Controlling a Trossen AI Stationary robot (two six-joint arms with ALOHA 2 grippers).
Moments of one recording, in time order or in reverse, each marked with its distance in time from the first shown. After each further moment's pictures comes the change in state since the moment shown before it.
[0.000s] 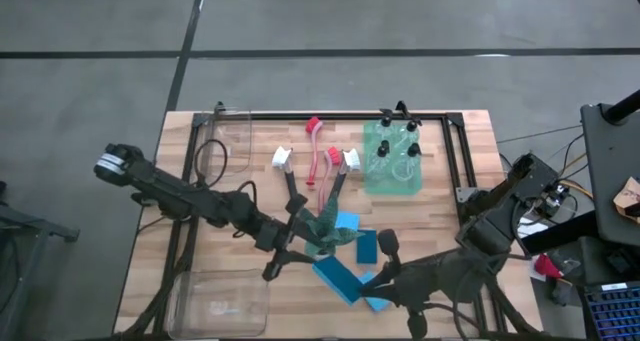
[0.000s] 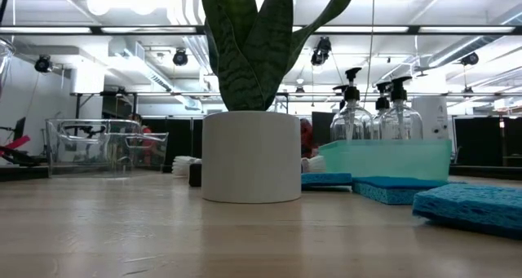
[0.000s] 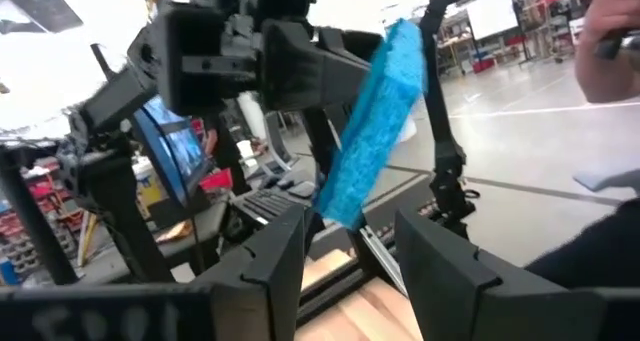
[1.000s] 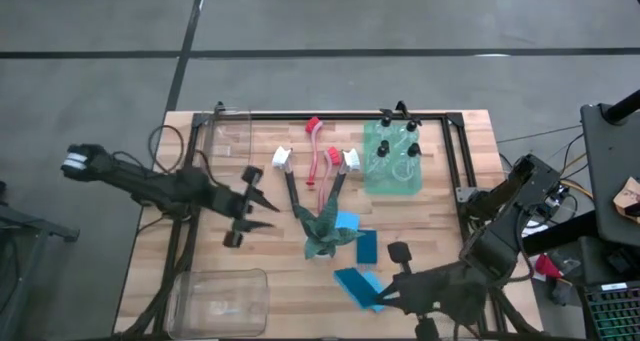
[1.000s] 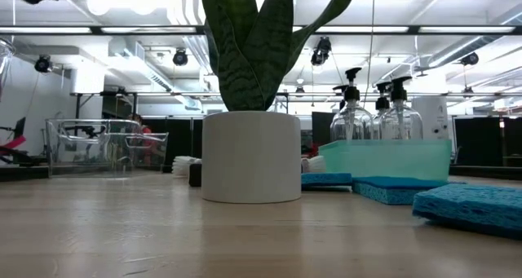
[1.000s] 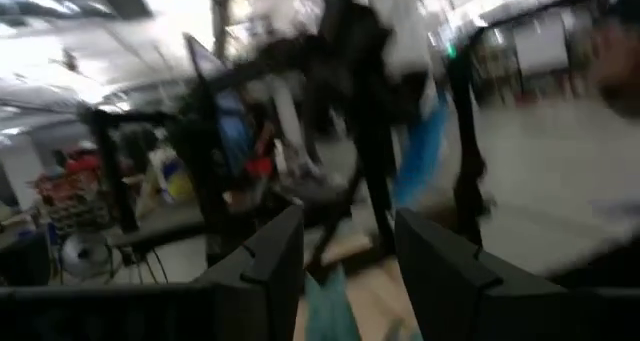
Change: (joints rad) left arm 0.120 -0.495 -0.412 -0.030 0.024 -0.111; right arm 0.080 0.000 -0.050 -0.138 0.026 0.344
